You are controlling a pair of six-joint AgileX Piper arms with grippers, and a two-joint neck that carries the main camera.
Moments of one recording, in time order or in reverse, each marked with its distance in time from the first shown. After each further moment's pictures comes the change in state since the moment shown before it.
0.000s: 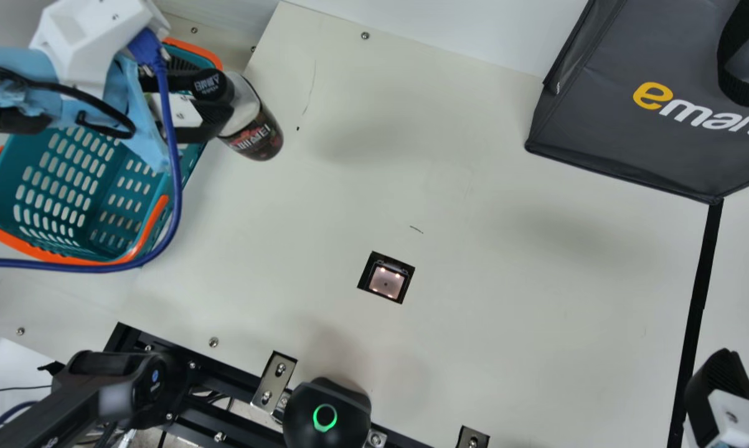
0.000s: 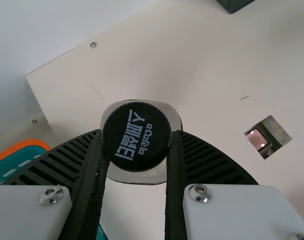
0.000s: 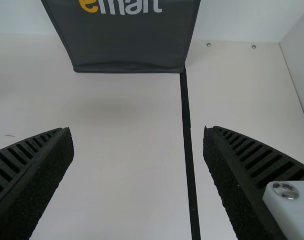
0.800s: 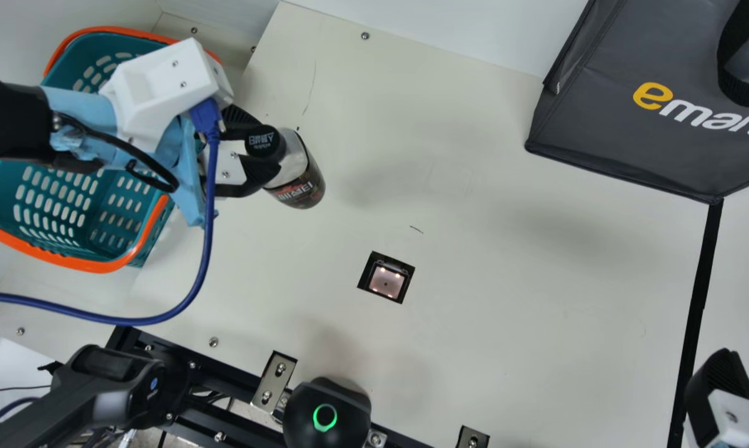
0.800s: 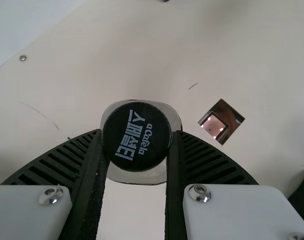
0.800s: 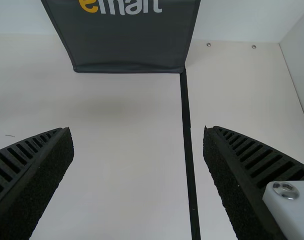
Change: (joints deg) left arm -9.6 -1.7 6.1 -2.4 -0.2 3.9; right arm 0.0 0.0 0.0 0.0 0.0 0.0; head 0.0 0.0
